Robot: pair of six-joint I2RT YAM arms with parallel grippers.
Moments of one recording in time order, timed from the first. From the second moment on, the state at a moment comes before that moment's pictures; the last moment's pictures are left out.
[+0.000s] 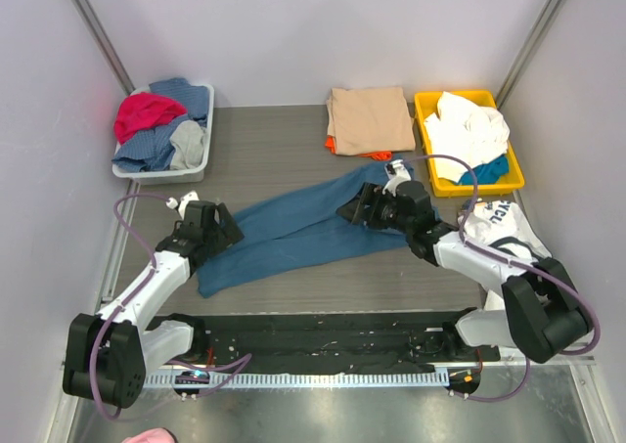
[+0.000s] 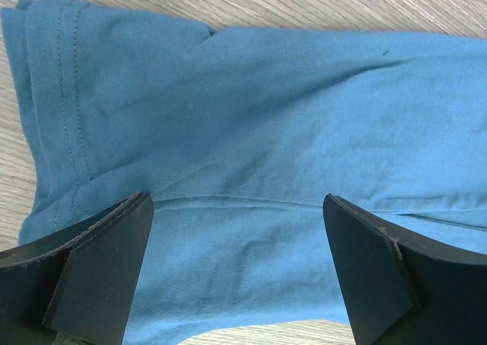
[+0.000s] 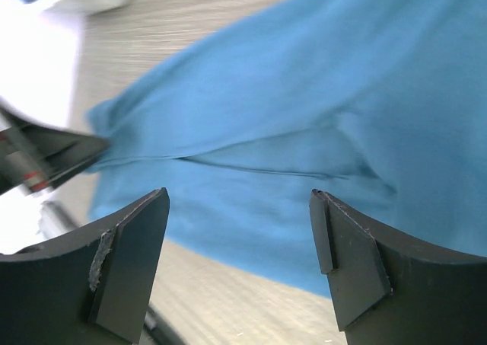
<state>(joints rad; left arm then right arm) -0.21 1.06 0.53 -0.35 -0.19 -0.69 0.48 1.32 0.60 0.28 -0.22 0.68</state>
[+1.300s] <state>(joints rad) -0.21 1.07 0.52 -0.33 -0.17 -0.71 0.48 1.28 0.59 -0.07 -0.05 0.74</state>
